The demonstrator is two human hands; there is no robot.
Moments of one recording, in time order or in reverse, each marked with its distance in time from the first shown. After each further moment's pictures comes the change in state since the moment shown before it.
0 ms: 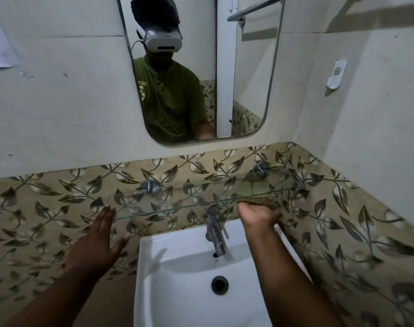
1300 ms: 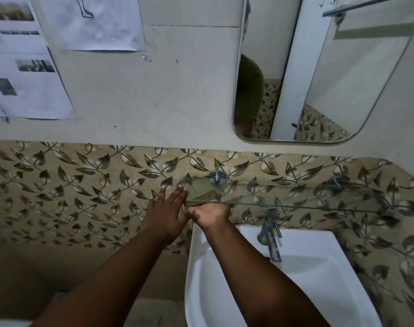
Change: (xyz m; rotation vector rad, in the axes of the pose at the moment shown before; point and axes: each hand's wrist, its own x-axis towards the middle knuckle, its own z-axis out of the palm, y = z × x) left_hand 0.013 -0.019 -0.009 -0.006 -0.036 0.016; right_hand -0.041 0.272 -0.056 -1.006 -0.189 0.461
